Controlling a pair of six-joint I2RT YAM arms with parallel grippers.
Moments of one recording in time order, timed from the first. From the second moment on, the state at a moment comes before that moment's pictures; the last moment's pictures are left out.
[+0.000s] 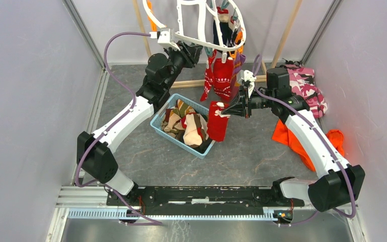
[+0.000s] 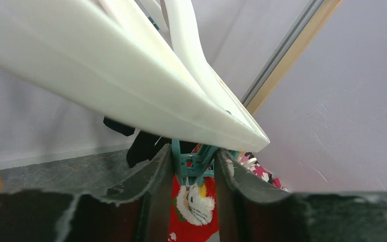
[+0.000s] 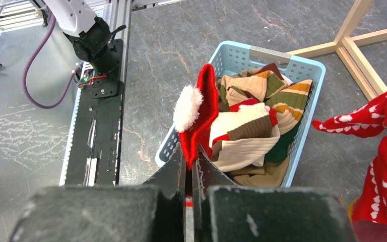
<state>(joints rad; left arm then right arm) -0.57 1.56 1.42 0.37 -0.06 -0.42 0.28 1.27 1.20 -0.49 -1.17 -0.38</state>
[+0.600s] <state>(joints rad) -0.62 1.56 1.51 0.24 -0.15 -0.39 0.28 1.29 1.30 -0.56 -1.07 -0.43</state>
